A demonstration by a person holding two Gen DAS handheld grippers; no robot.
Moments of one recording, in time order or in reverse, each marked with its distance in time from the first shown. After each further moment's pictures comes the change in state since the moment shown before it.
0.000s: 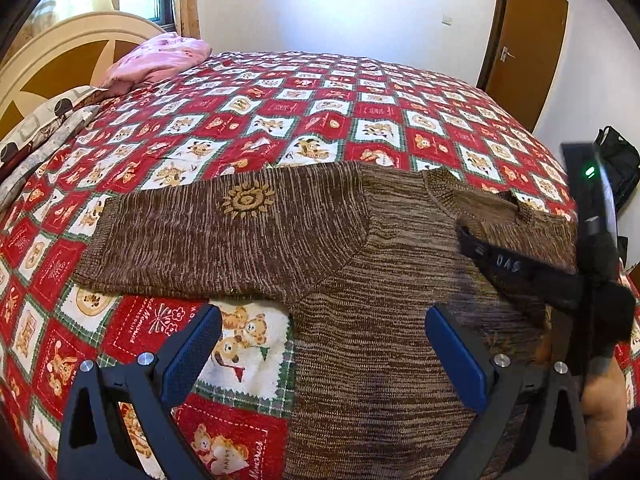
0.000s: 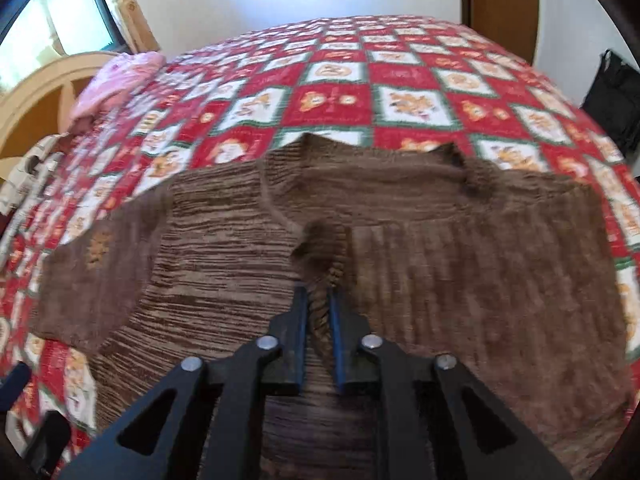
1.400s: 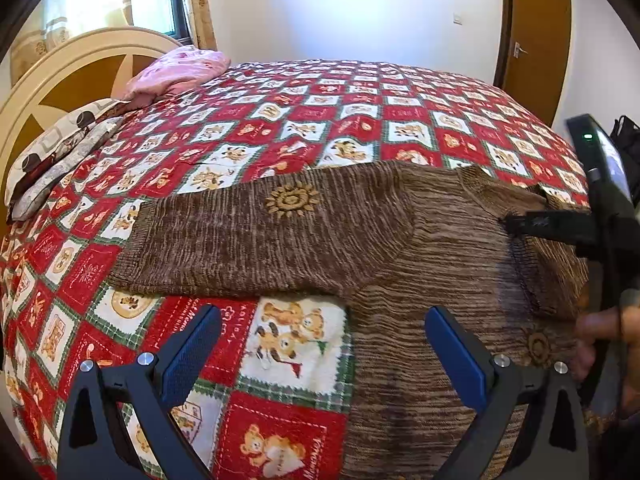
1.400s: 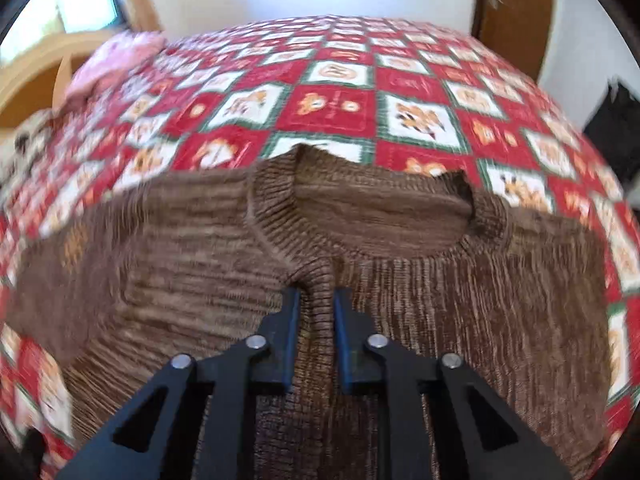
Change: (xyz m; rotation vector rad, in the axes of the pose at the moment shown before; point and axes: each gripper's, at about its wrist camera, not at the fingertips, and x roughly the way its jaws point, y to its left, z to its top) left arm -0.003 0.023 -0.009 0.015 -0.036 0.098; right arm 0.018 -0.006 0.023 -0.043 0.041 -0.082
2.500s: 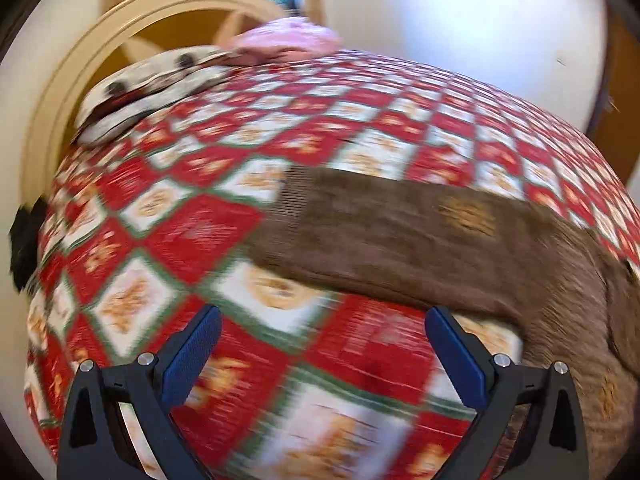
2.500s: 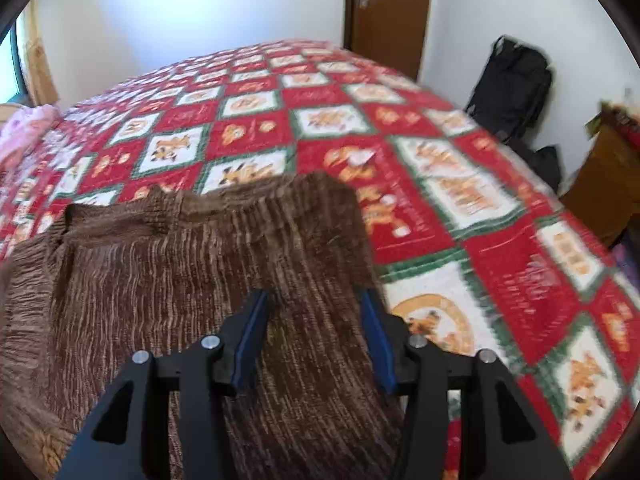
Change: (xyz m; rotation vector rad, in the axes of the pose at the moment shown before) left arm 0.004 0.135 -0.005 -0.284 0.027 0.236; right arm -0.053 -0.148 -0.028 0.200 -0.143 -0.357
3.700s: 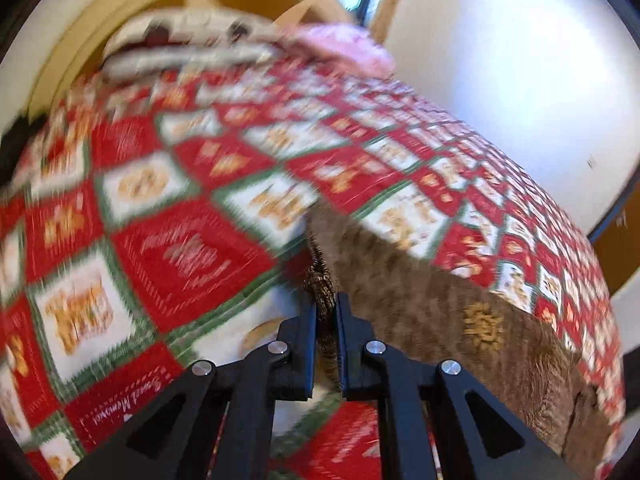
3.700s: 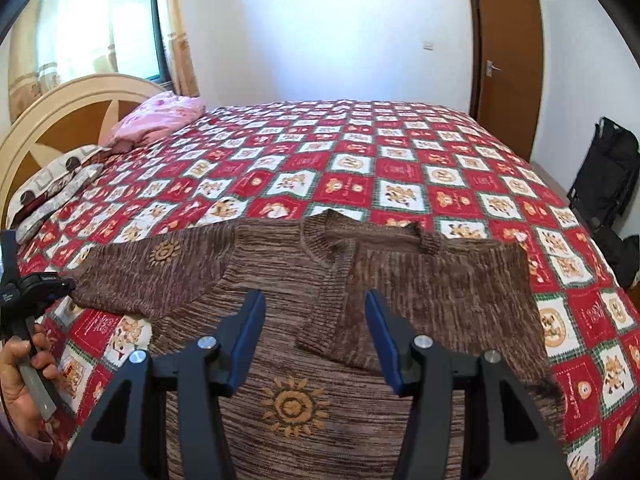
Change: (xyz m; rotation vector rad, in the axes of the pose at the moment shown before) left arm 0.037 0.013 0.038 -0.272 -0.076 -0.098; right arm -0.136 0.123 -0.051 -0.232 -0.173 0.398
